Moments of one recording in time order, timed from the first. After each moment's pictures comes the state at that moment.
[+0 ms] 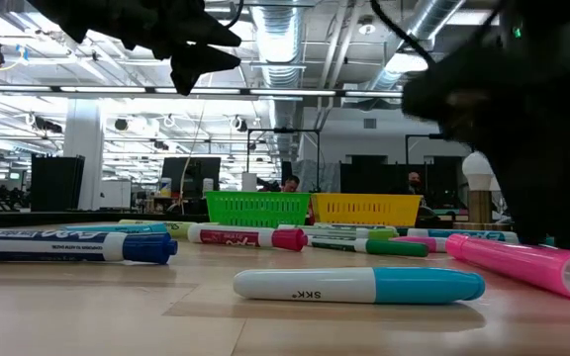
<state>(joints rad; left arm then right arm) 0.01 1.11 0.61 0.23 0.05 -0.24 0.51 1.85 1.14 -0.71 -0.03 1.74</state>
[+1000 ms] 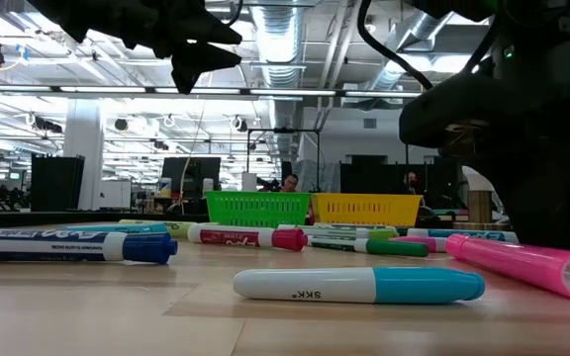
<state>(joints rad) 0.01 1.11 0.61 0.24 0.05 -0.24 0.45 1.90 1.14 -0.73 -0.04 1.70</state>
